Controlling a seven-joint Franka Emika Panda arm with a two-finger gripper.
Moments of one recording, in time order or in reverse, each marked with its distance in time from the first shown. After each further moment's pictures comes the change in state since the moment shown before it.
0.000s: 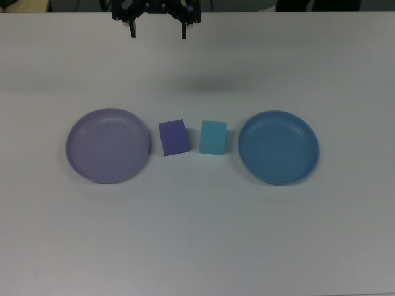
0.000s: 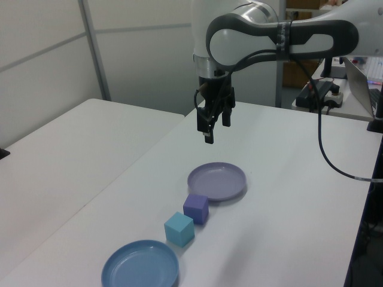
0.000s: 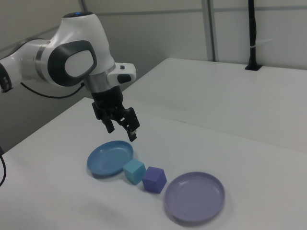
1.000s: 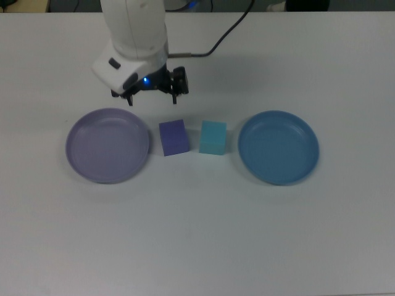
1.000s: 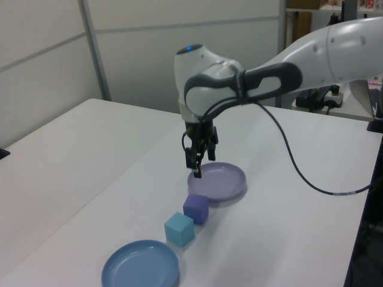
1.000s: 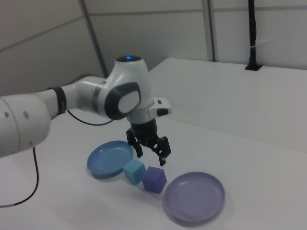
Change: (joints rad) arm -0.024 0.272 -0.009 -0.001 -0.001 0.202 -0.104
